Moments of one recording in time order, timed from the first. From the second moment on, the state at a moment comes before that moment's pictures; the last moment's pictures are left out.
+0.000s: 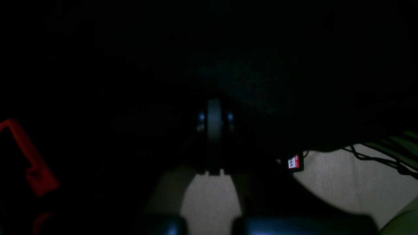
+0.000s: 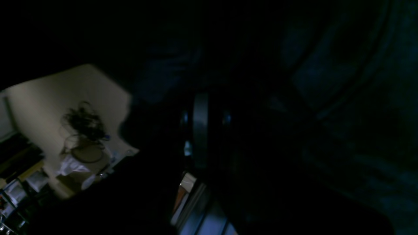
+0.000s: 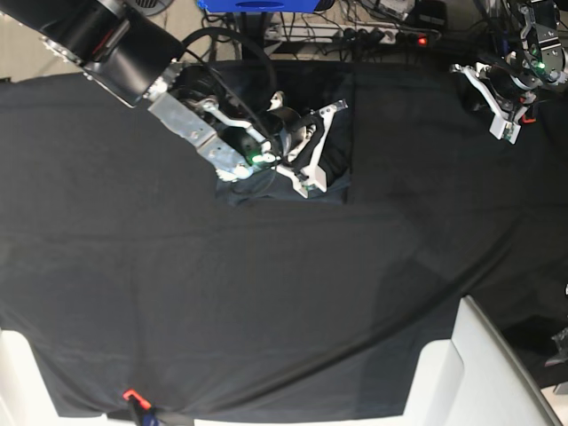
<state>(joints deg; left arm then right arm) 23.5 -22.6 -25.4 72.3 -12.1 -40.2 28.8 11.3 2.2 -51.1 71.8 38.9 -10.8 -60.1</state>
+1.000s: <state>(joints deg) 21.3 -19.9 -24.3 85.1 -40.9 -41.3 50.7 4.5 10.4 -36.4 83.6 37.0 -10.3 -58.5</state>
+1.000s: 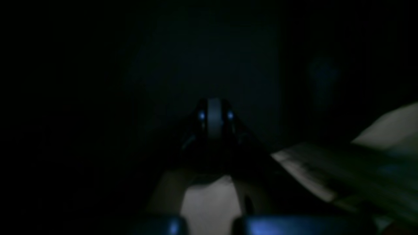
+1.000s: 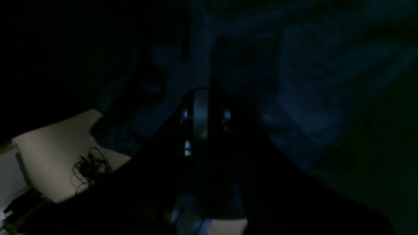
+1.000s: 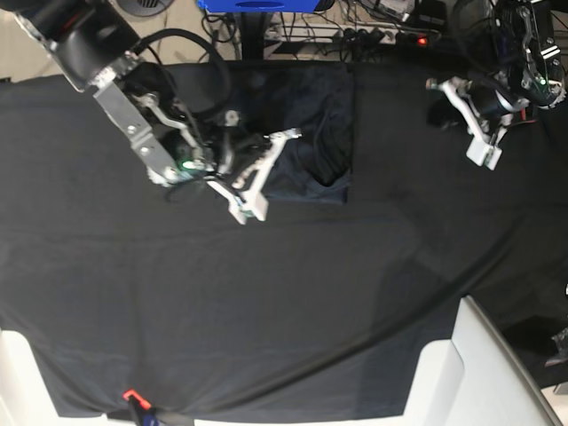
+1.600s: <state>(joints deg) 17.4 -18.7 -18.2 78.3 -54.3 -41.0 52.2 -2.6 12.1 -26.3 86.6 35.9 -10.7 -58.3</state>
